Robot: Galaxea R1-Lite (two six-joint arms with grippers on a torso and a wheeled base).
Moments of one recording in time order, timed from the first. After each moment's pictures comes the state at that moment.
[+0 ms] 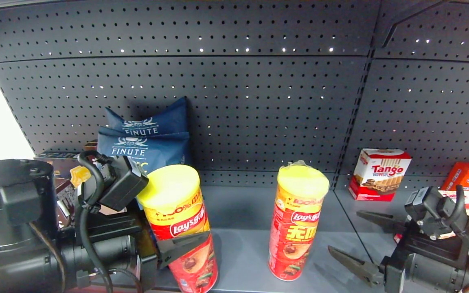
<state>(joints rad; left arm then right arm) -0.54 1.37 -0.51 -0.54 -0.37 0.06 0.59 1.35 -0.26 -0.85 0.07 -0.11</state>
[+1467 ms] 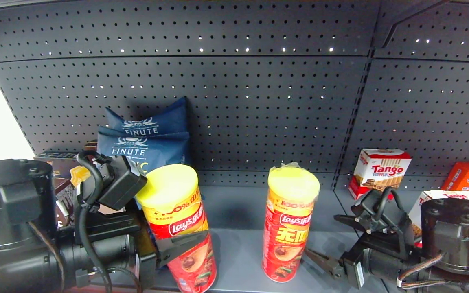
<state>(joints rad) -0.53 1.37 -0.51 -0.54 -0.37 0.06 0.66 1.55 -0.35 -0.85 -0.02 -0.11</state>
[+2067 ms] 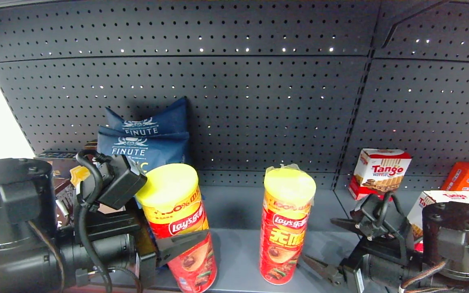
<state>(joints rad) -0.53 1.37 -0.52 -0.54 -0.38 0.06 0.69 1.54 -0.33 -0.86 0.00 -0.11</state>
